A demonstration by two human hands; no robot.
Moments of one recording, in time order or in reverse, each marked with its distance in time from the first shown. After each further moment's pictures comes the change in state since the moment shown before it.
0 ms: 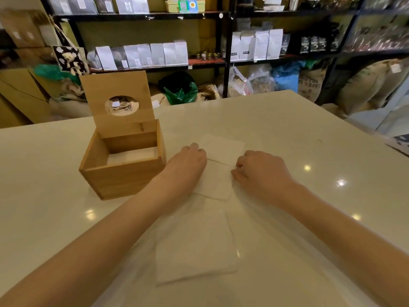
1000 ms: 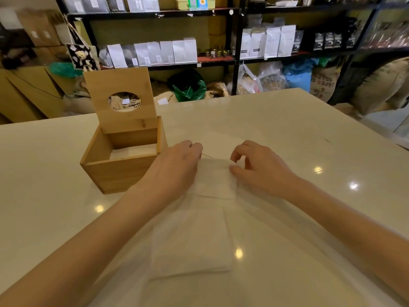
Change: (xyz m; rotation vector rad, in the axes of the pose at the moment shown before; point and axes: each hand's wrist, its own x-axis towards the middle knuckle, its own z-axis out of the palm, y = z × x) left_hand -0.041 0.003 -0.027 -0.254 0.194 -0.045; right_hand 0.004 0.013 0.002 0.473 0.047 -0.100
